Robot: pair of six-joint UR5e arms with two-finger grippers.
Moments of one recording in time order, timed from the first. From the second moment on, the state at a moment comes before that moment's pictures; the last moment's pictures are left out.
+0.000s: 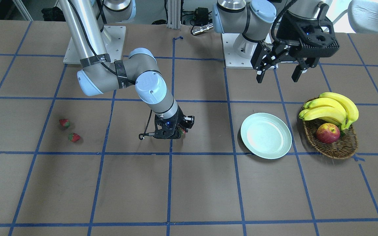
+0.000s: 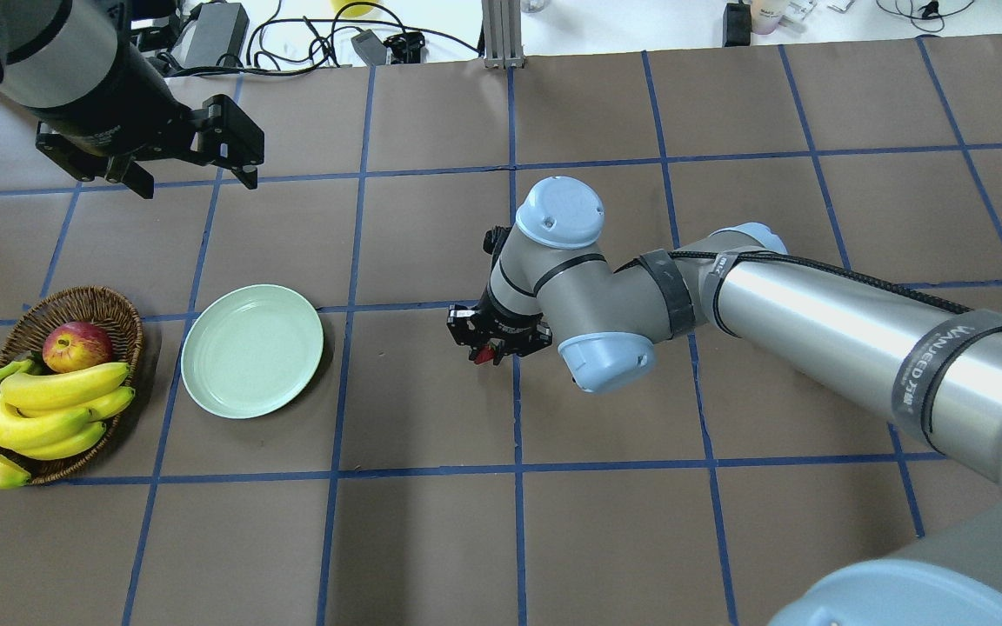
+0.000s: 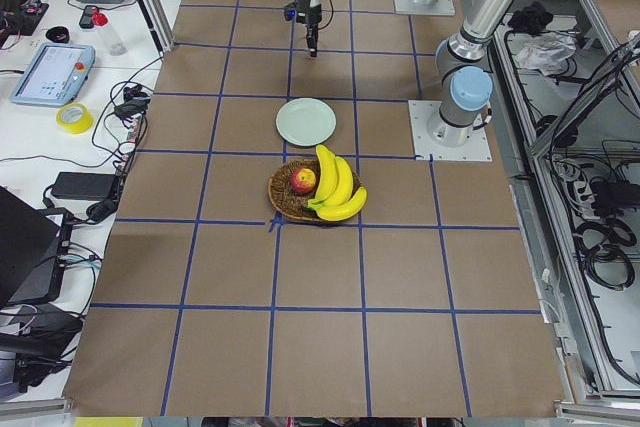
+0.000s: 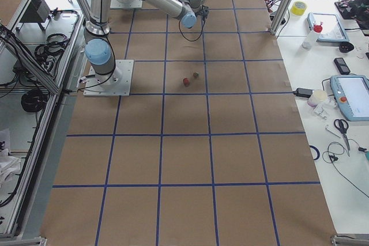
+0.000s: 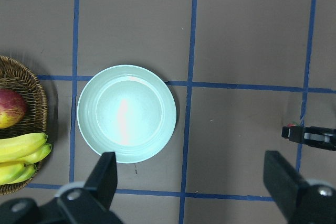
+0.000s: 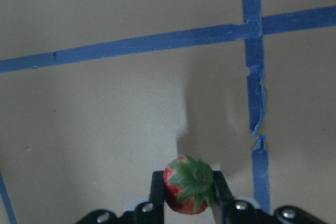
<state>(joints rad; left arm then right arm) -1.54 -1.47 -1.62 -1.43 1.59 -0.03 1.94 -1.11 1.88 -2.39 -1.26 0.49</state>
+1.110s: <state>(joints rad) -1.56 -1.52 -1.68 -1.36 1.55 -0.03 1.59 -1.26 1.93 -2.35 -1.53 0.09</state>
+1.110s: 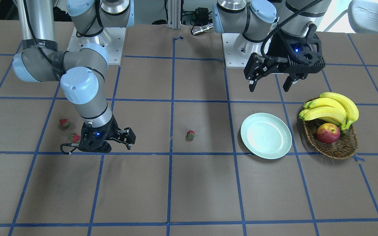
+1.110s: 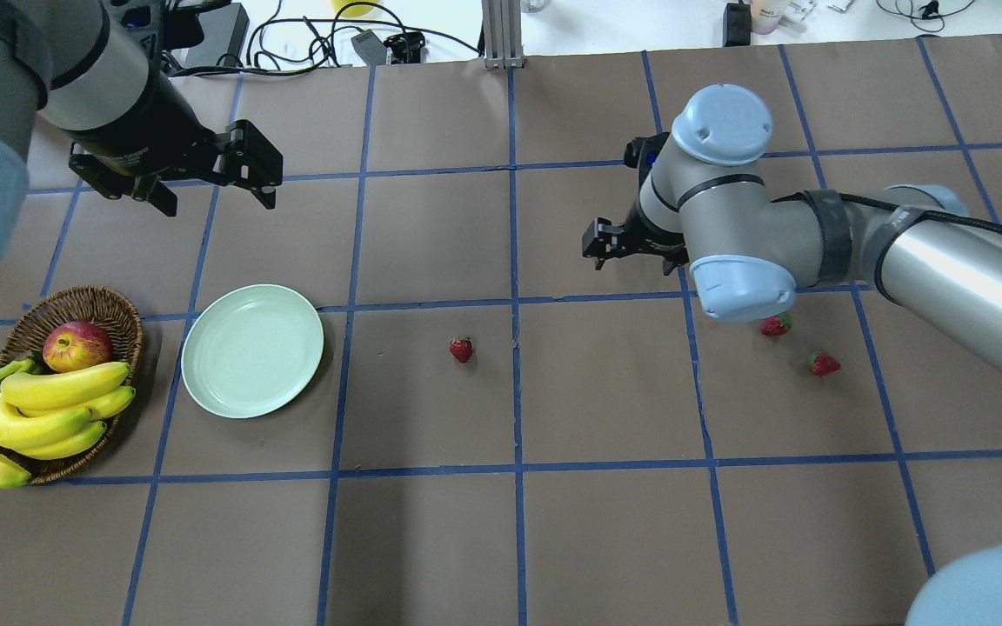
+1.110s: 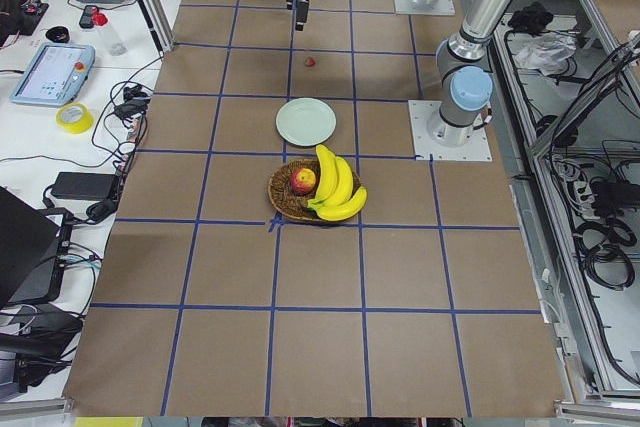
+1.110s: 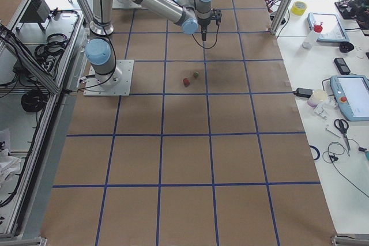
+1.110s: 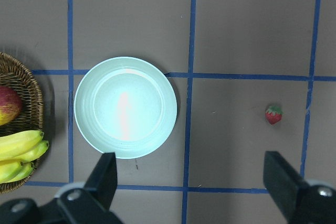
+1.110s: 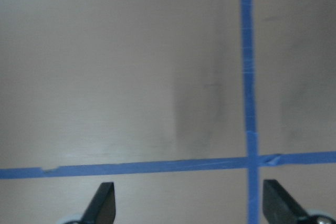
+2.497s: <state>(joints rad) -1.87 -1.93 -1.91 -0.74 1.59 -0.40 1.36 -1.26 2.07 -2.33 -1.60 -0.24</state>
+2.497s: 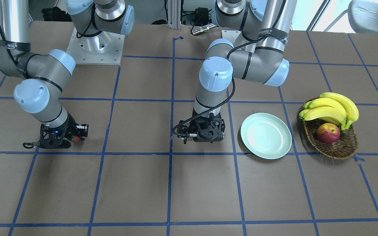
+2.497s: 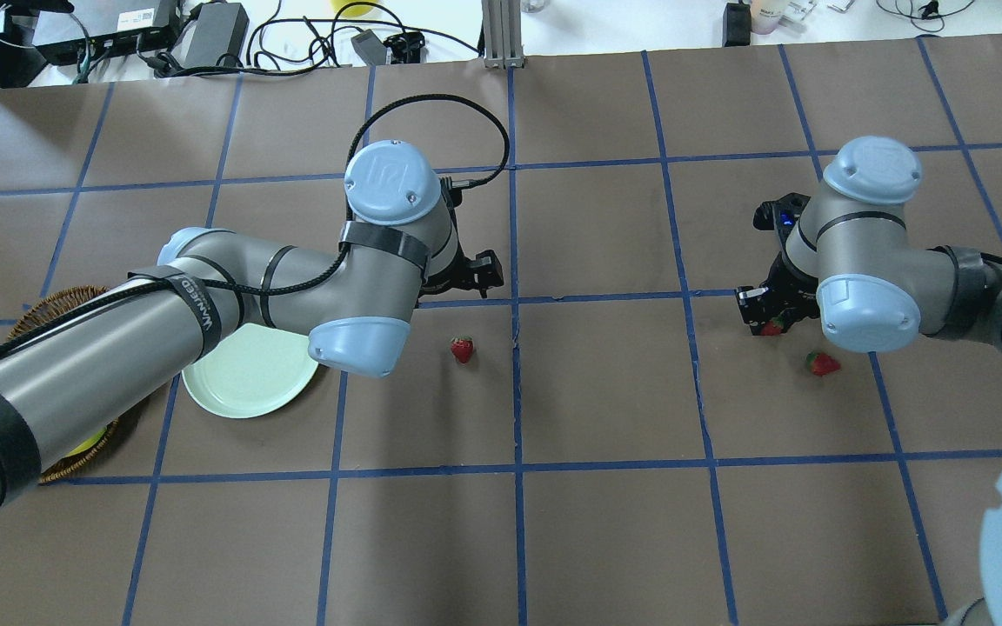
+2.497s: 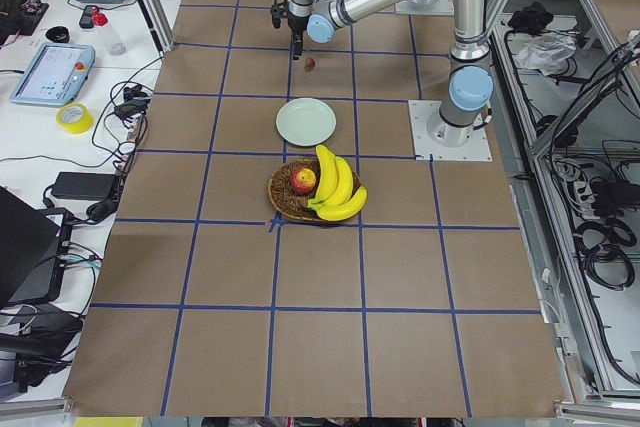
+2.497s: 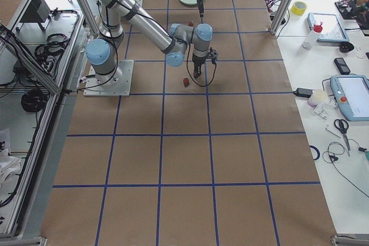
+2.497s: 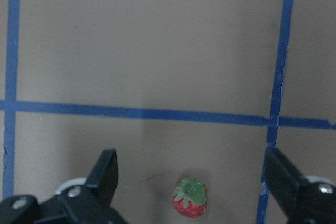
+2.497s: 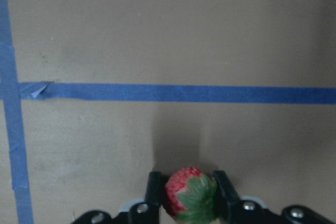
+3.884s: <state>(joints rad) -1.89 -1.97 -1.98 -0.73 1.59 -0.40 1.69 -1.26 1.97 -2.29 -1.48 0.31</state>
